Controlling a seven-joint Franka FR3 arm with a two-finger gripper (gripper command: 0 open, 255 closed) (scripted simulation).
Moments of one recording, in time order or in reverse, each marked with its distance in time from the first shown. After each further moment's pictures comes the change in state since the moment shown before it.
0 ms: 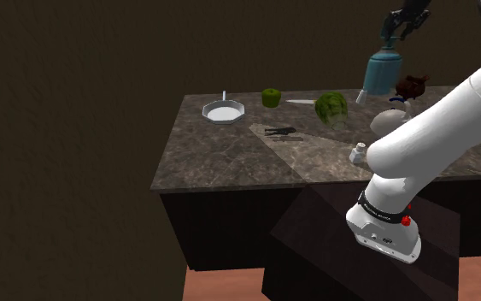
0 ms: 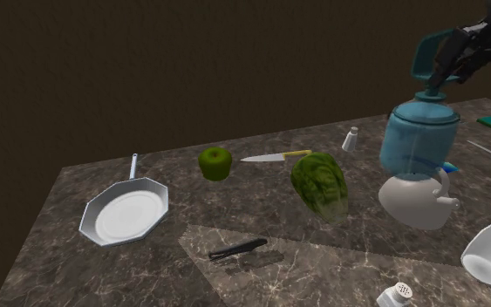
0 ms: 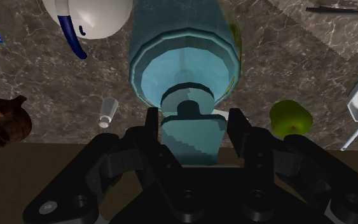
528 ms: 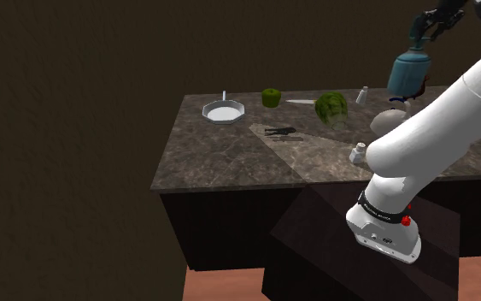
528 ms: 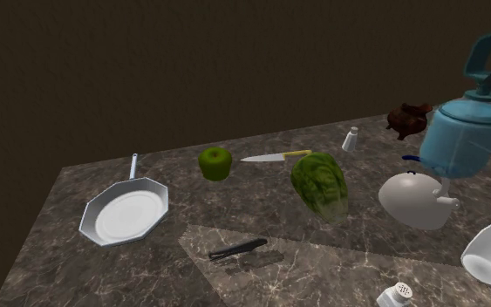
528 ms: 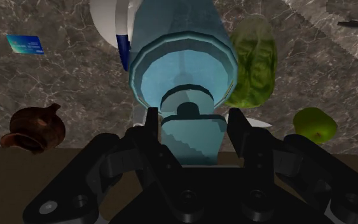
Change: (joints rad) arm -0.032 0.052 -0.170 0.084 0.048 -0.033 -0.217
